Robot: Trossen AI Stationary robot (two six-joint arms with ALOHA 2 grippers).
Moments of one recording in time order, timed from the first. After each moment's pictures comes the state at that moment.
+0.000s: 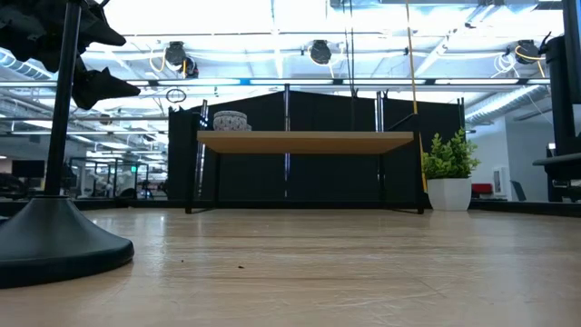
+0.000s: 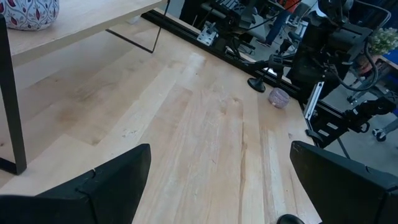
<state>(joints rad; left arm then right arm) -0.15 0.34 0.34 -0.30 -0.16 -0.52 0.85 1.52 0.94 -0.78 -0.40 0.93</state>
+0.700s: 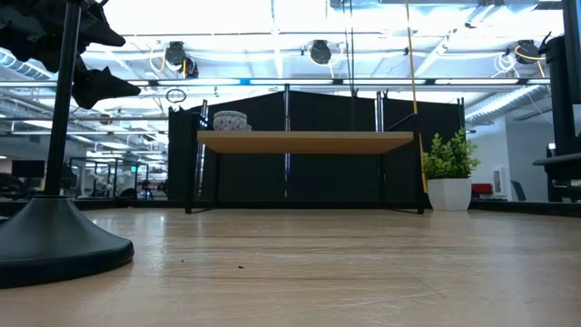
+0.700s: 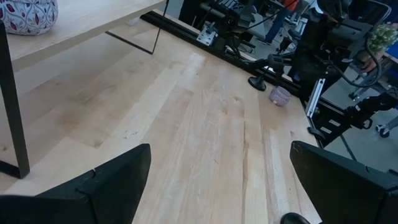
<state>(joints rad) -0.15 0.34 0.34 -0.30 -0.16 -0.49 0.85 1.52 0.94 -0.78 -0.33 0.79</state>
